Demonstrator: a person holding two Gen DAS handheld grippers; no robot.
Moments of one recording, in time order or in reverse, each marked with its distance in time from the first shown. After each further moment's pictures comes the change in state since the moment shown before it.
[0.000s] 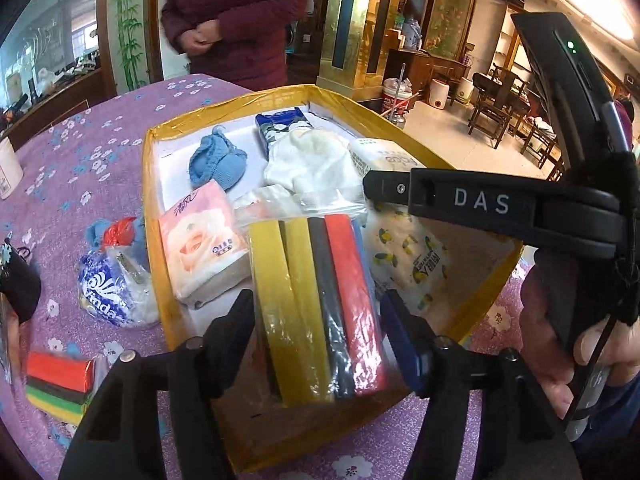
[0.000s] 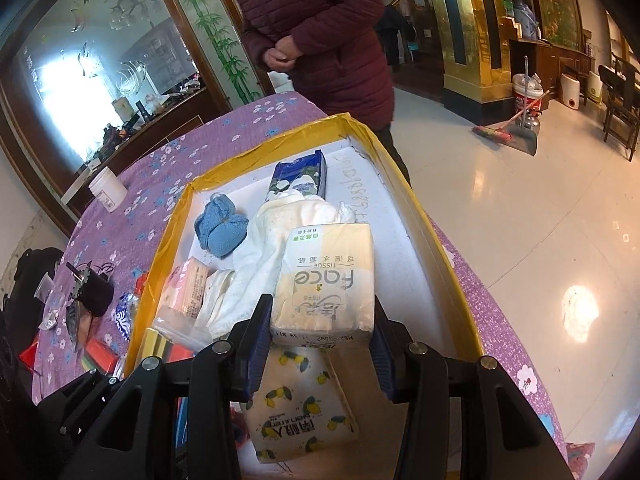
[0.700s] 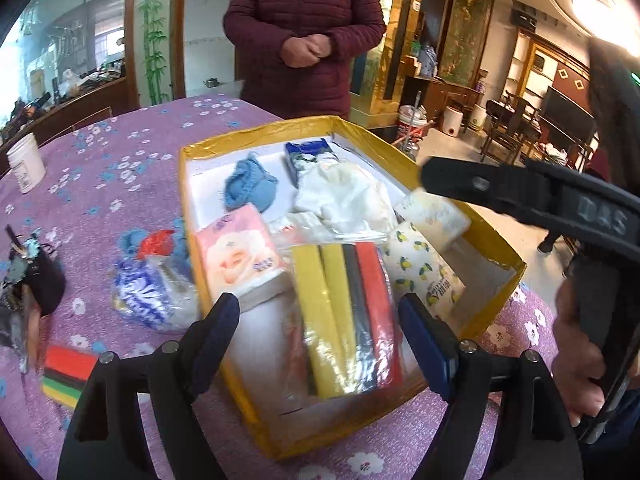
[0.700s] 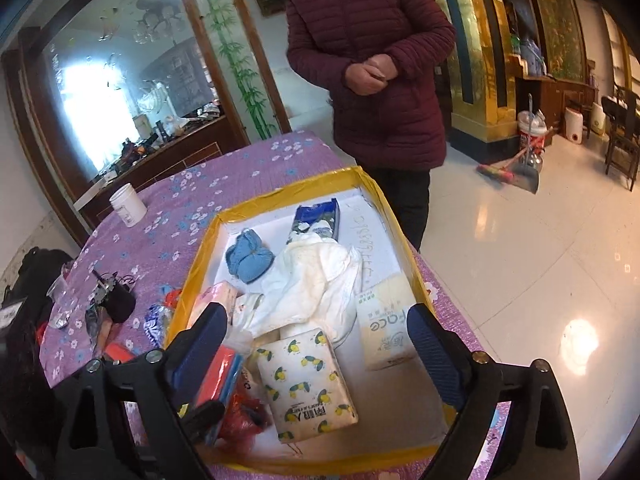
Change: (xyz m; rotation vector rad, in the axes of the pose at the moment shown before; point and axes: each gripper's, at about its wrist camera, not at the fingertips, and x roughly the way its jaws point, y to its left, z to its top) left arm -0.027 0.014 0.000 -0.058 -0.096 0.048; right arm -0.062 0.015 0.000 -0.086 -0.135 0.024
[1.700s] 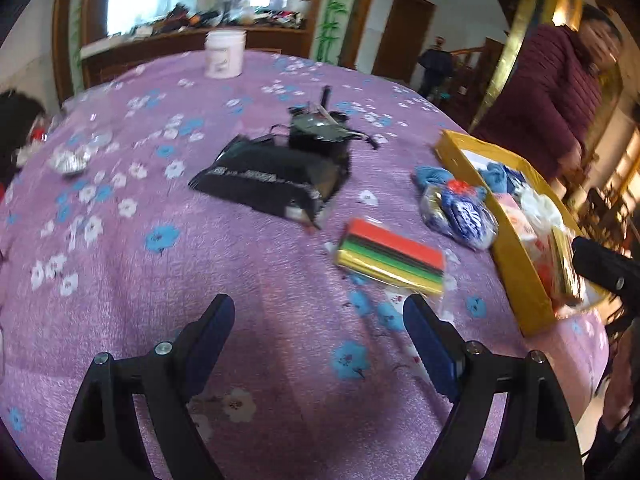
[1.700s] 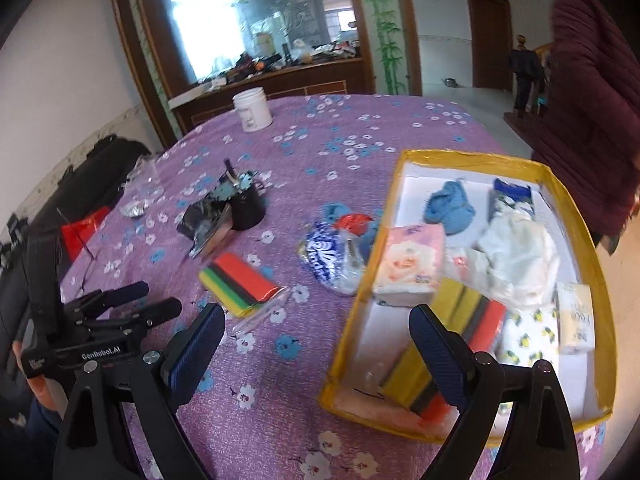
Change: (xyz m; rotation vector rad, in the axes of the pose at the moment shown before) left arm -0.100 0.191 -0.102 -0.427 -0.008 0.269; right arm 0.033 0.165 -0.044 -0.364 0.192 0.250
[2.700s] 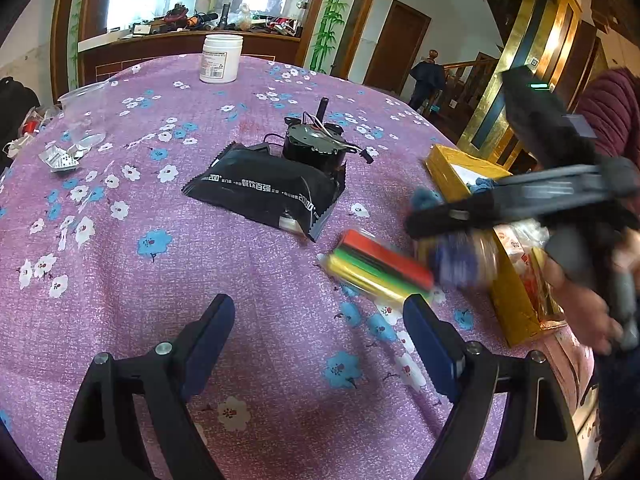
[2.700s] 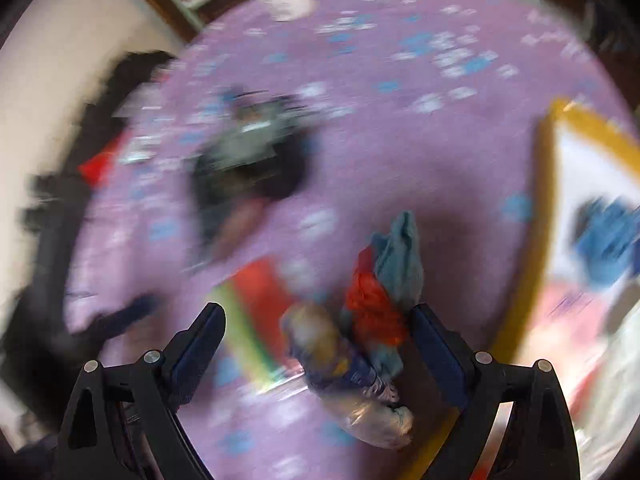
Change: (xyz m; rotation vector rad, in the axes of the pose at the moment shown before) left arm -0.004 0.001 0.000 -0.010 -0.033 -0.047; right arm 0.120 0.024 0.062 0.043 0.434 0.380
